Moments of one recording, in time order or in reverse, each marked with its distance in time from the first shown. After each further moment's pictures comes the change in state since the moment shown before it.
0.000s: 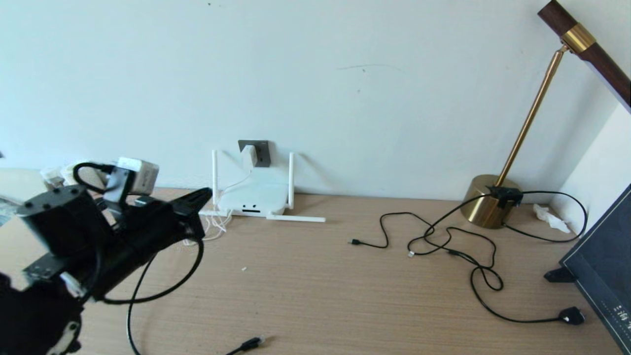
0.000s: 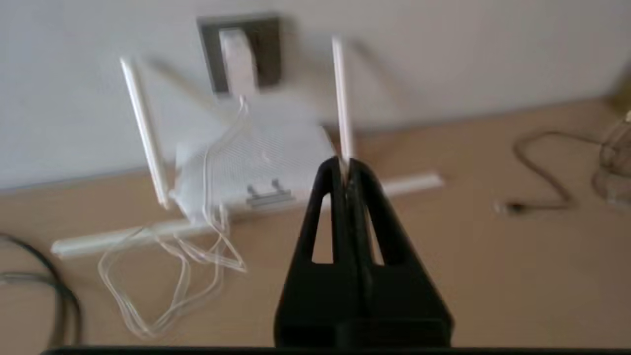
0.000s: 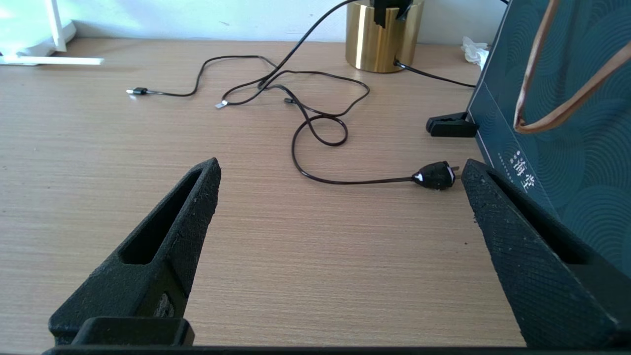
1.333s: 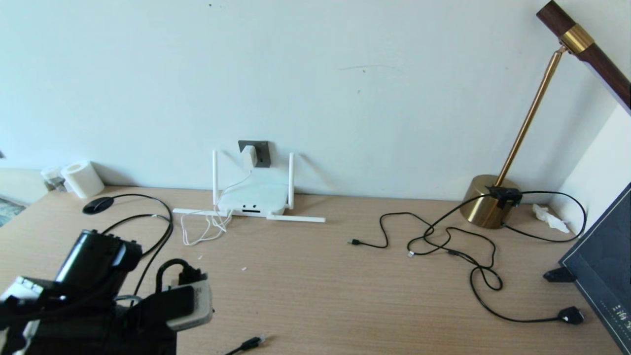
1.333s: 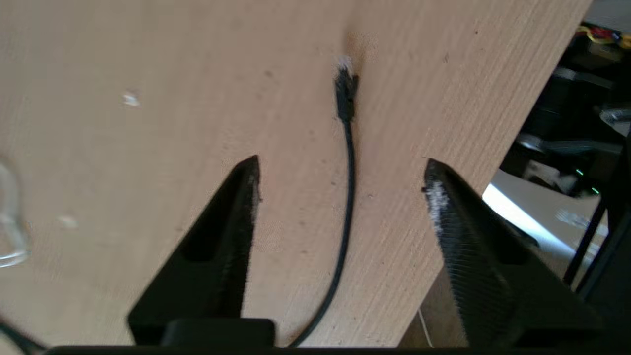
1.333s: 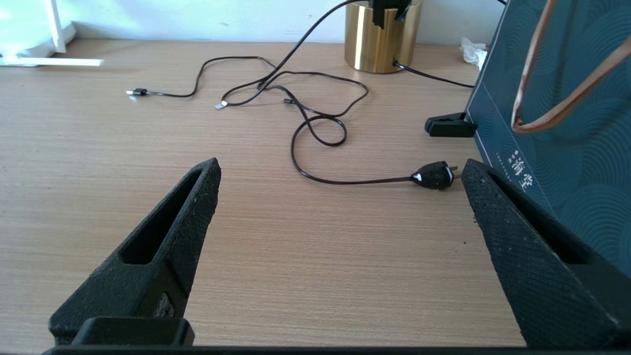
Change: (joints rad) left arm -0.108 -0.219 -0.132 1.321 -0.101 0.833; right arm 0.000 0.000 0.000 0.000 0.000 0.000
